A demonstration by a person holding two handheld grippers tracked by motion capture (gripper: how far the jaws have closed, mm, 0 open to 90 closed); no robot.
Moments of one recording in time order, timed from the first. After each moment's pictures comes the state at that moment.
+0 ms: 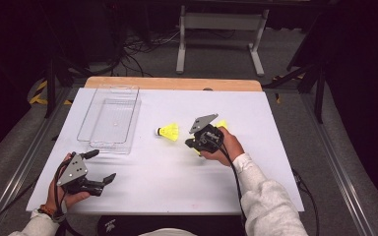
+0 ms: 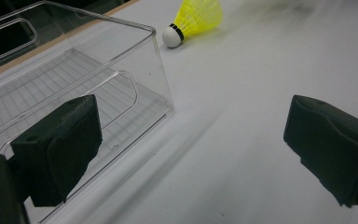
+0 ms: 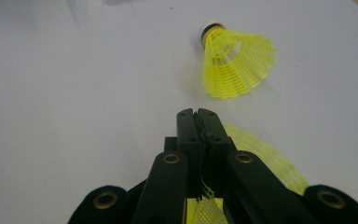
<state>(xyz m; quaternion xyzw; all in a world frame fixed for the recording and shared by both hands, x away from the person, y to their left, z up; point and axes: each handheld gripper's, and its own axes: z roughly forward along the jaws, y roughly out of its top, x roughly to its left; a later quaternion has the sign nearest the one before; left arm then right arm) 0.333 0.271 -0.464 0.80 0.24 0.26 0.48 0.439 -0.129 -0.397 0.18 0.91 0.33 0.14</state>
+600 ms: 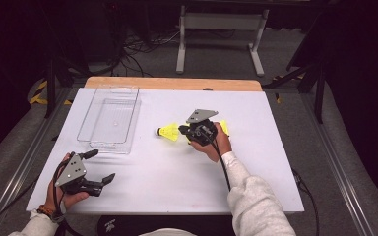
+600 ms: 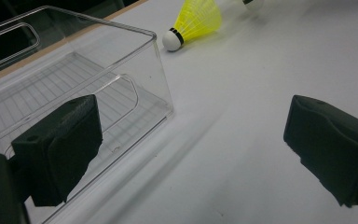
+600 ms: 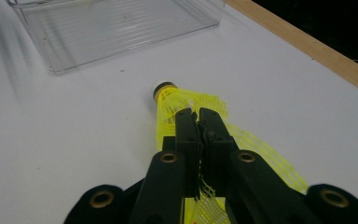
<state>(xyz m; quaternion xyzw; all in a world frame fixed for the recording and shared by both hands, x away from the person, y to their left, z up) 0.332 0.273 -0.463 0.80 0.24 0.26 0.48 0.460 -0.115 -0.410 0.25 0.85 0.42 0.20</state>
